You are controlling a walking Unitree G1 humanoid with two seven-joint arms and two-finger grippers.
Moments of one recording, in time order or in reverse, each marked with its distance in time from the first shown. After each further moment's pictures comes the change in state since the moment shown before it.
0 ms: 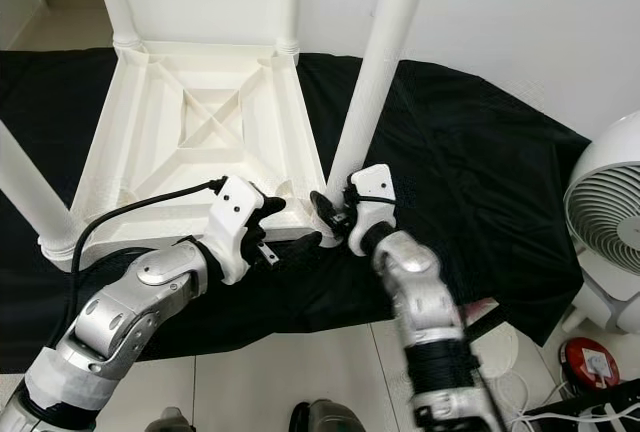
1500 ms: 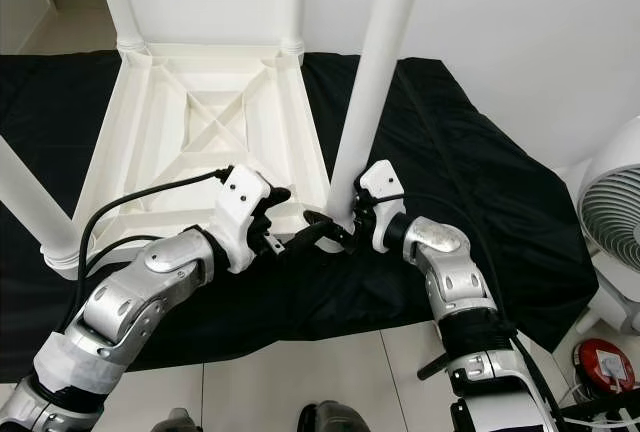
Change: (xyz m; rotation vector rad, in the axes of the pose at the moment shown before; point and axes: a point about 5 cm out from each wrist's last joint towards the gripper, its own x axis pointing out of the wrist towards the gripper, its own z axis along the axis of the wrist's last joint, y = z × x) left arm 0.012 0.003 0.011 0.026 -0.022 -0.015; right arm 0.003 -0.034 0.003 -0.164 0.054 0.475
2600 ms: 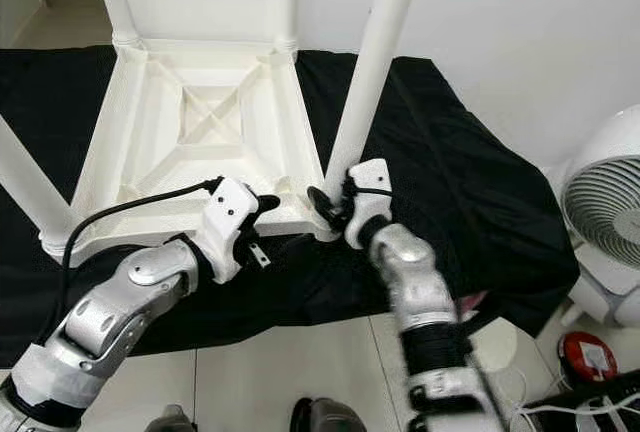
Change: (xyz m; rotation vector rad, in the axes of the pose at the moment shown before) left arm -0.020 0.006 -0.012 0.087 0.018 0.028; right arm 0.026 0.027 0.001 0.228 -0.062 -0.567
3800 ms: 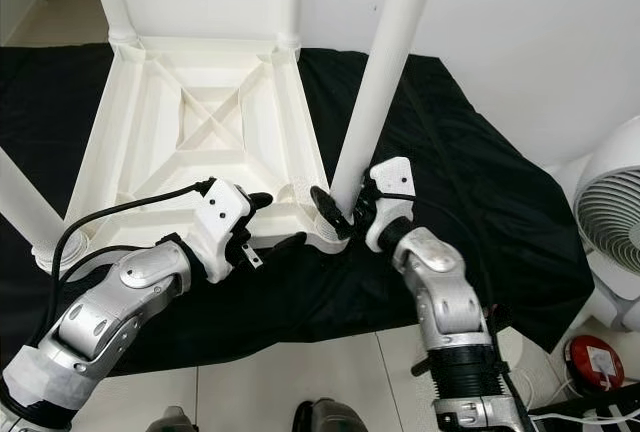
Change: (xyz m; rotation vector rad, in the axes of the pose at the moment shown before) left arm -0.003 0.005 -0.002 0.032 -0.006 0.005; right arm -0.030 -0.034 0.018 -0.136 -0.009 0.369
